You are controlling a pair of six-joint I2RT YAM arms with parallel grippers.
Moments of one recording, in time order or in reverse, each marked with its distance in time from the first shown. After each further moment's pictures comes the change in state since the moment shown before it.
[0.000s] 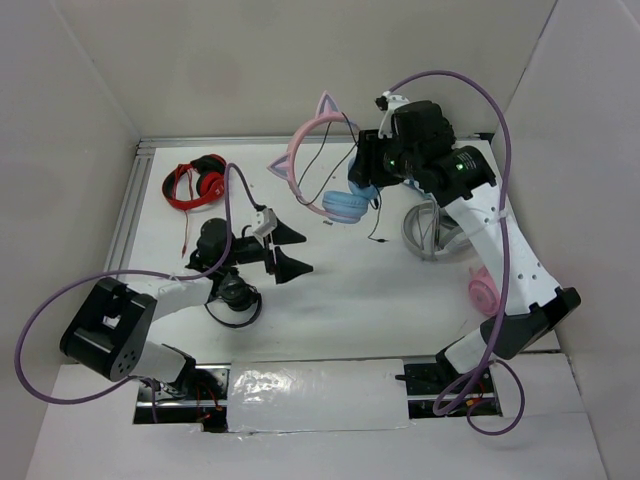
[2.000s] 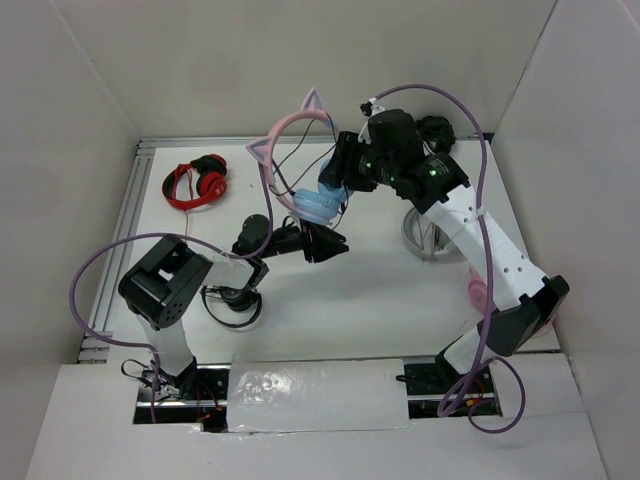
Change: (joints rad) left arm -0.181 0.388 0.221 0.330 -0.170 -0.364; right arm 0.100 0.029 -0.073 0.149 -0.006 0.314
